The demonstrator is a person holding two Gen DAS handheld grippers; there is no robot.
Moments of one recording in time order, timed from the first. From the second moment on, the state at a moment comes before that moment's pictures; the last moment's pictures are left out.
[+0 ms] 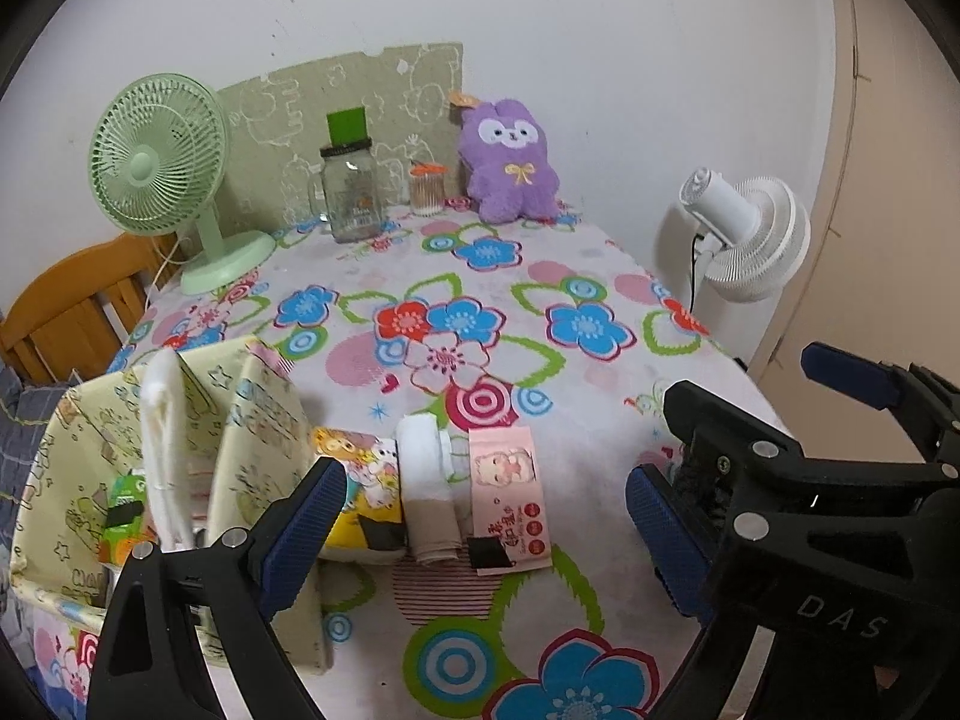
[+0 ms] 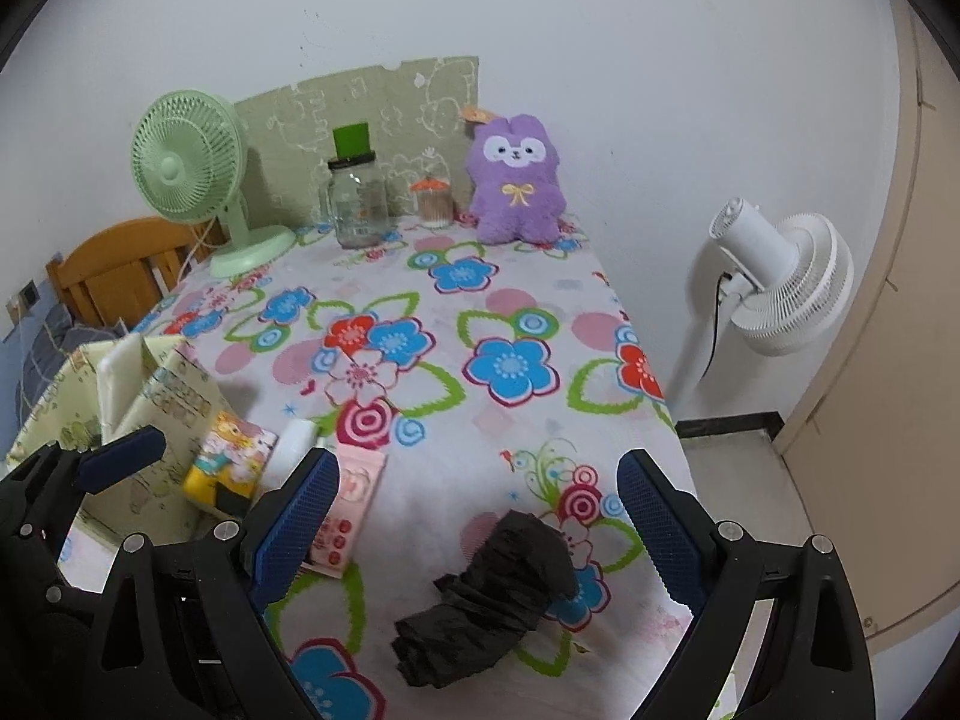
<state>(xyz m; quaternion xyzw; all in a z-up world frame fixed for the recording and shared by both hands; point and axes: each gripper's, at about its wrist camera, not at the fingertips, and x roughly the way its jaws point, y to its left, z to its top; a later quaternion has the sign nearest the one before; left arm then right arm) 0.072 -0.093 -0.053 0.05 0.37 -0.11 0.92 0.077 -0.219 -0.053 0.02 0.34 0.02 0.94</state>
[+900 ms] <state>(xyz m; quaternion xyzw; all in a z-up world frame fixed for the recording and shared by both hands) 0.101 -0.126 -0.114 0.09 0.44 -0.14 0.88 0.109 -0.239 -0.132 0.10 0.46 0.02 0.88</state>
